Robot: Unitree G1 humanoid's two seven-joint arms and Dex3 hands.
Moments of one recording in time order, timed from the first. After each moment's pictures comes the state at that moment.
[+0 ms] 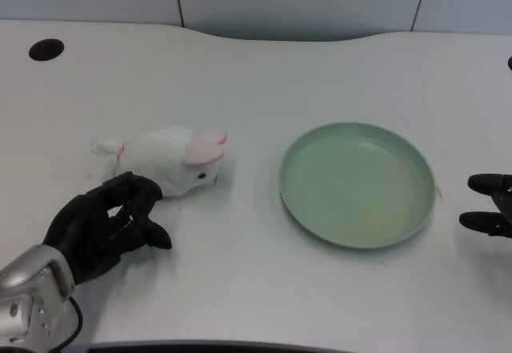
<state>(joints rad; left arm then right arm) -0.37 0.18 0.17 0.63 -0.30 0.24 -0.55 -0.26 -0.27 -0.25 0.68 0.21 -0.31 0.45</state>
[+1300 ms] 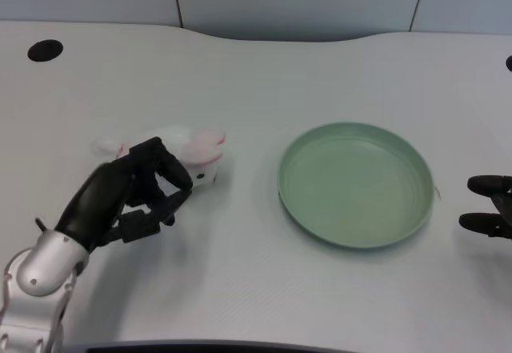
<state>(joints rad) -0.32 0.22 0.01 0.51 0.08 -0.35 -0.34 -0.25 -0.27 -0.25 0.68 0.21 -0.33 0.46</state>
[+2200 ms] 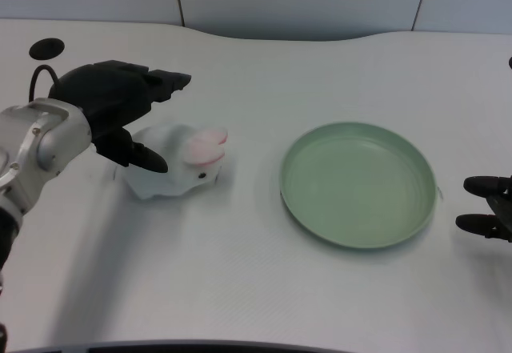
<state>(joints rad) -0.86 0.46 -0.42 0.85 0.74 -0.36 -0.20 -0.24 -0.26 -0.23 0.68 0.21 -0.34 0.43</state>
